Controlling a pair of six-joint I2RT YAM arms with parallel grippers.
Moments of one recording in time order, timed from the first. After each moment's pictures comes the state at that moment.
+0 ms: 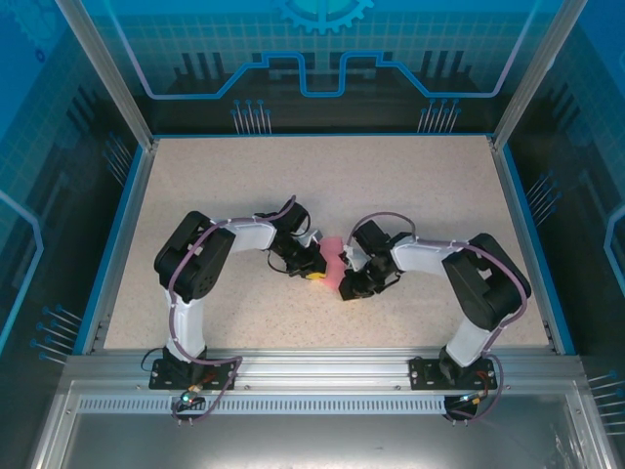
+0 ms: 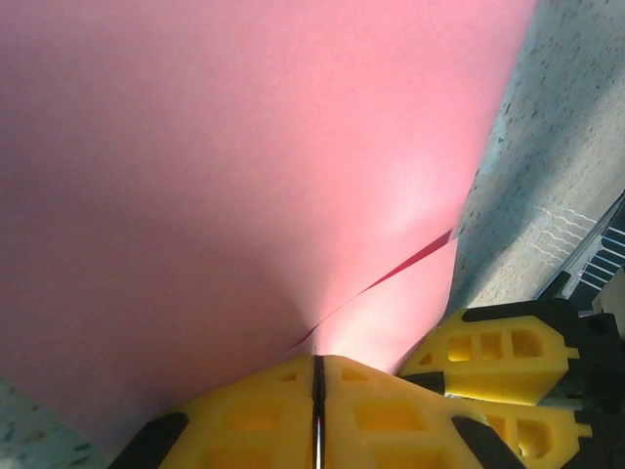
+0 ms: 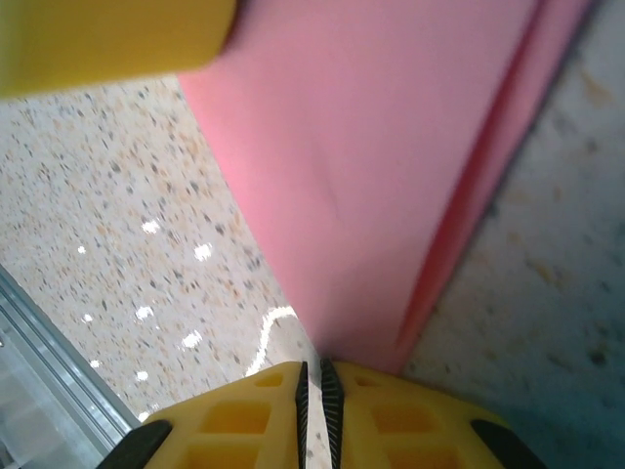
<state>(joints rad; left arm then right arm) -0.51 1.99 1.12 -0.42 0.73 -0.61 0.57 1.70 0.82 -0.53 -0.55 0.31</state>
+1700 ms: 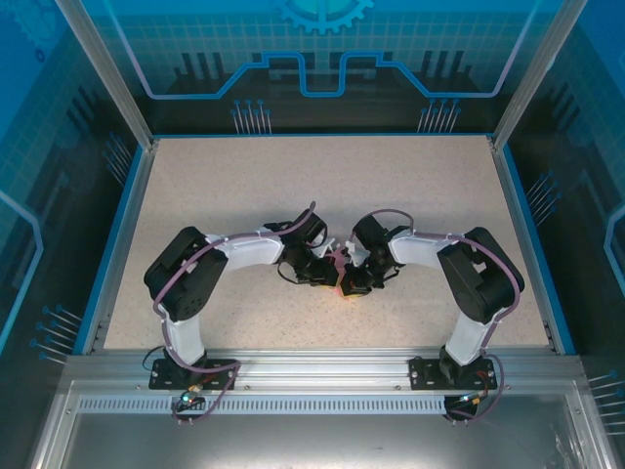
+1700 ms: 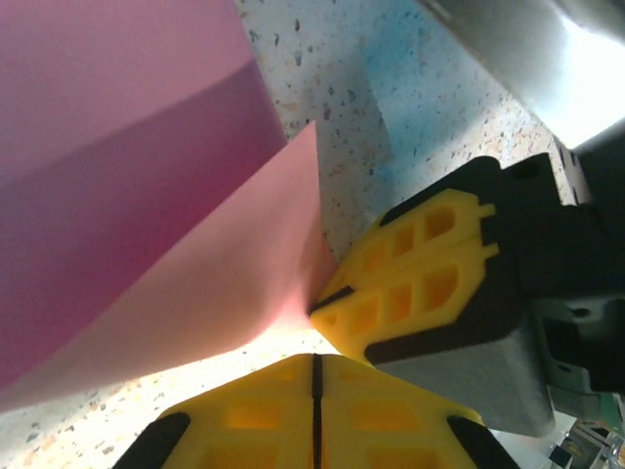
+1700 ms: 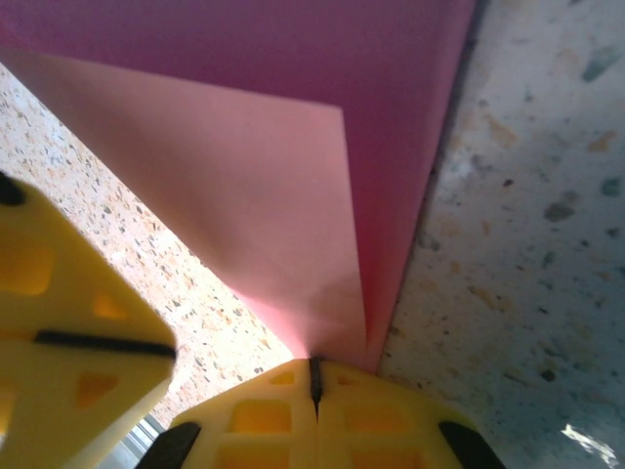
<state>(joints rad) -0.68 1.86 1.08 -0.41 0.61 -0.56 0.55 1.76 0.90 -0.57 -0.57 0.38</state>
